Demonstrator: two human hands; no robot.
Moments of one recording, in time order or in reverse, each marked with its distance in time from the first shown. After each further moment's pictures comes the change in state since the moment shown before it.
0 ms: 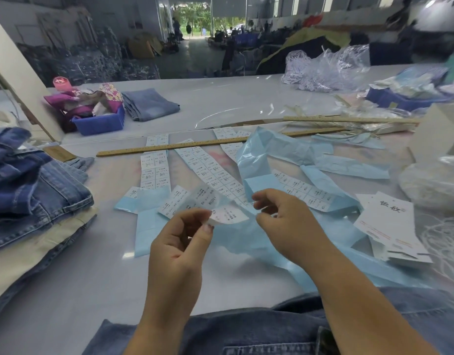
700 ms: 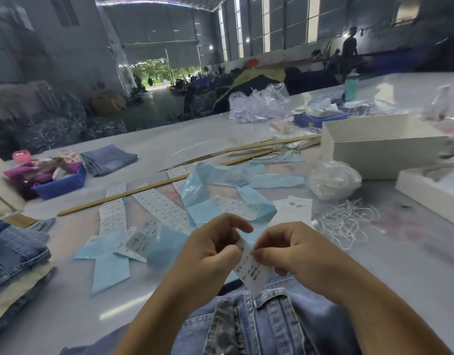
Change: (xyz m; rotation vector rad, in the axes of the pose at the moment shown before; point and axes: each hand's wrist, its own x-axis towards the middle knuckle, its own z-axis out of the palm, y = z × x) left_hand -0.062 0.077 0.115 0.243 -0.787 0.109; right_hand -0.136 0.006 -0.155 0.370 -0.154 0.115
